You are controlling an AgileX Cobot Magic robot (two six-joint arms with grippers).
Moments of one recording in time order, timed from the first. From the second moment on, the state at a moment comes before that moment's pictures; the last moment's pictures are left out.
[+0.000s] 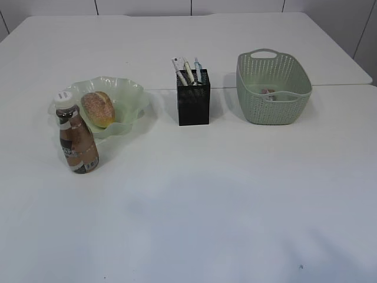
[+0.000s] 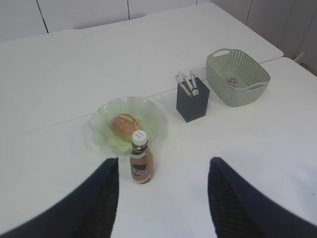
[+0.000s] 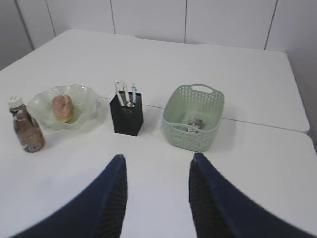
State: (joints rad) left arm -0.32 0.73 -1.52 -0.03 1.27 -0.02; right arm 0.45 0.43 -1.04 -0.23 1.02 0.16
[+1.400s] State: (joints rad) left arm -0.32 0.01 -0.54 -0.10 1.16 0.15; right arm 0.45 -0.02 -0.56 -0.06 1.12 -0.01
